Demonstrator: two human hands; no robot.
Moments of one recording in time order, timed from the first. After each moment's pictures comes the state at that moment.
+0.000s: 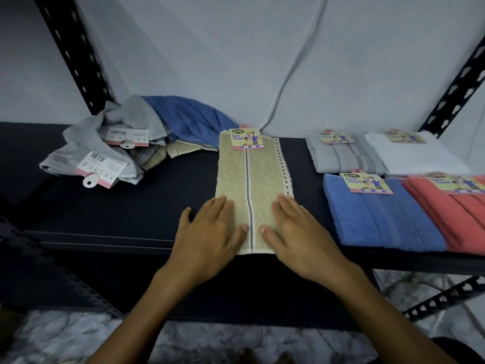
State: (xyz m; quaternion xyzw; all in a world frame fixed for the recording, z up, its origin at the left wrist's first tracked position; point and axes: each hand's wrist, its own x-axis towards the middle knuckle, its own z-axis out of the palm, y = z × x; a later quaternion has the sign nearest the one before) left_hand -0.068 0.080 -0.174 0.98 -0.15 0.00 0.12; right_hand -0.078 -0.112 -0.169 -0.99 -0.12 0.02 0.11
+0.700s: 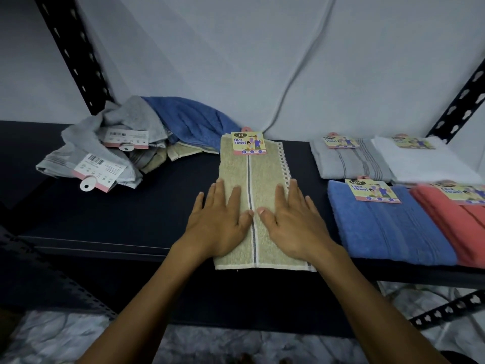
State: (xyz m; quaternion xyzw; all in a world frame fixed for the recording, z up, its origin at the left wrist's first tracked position) left_hand -0.017 0.067 -0.175 0.98 -0.13 -0.08 0.10; right_hand -0.029 -0.109 -0.176 -0.99 -0.04 0.07 0.11
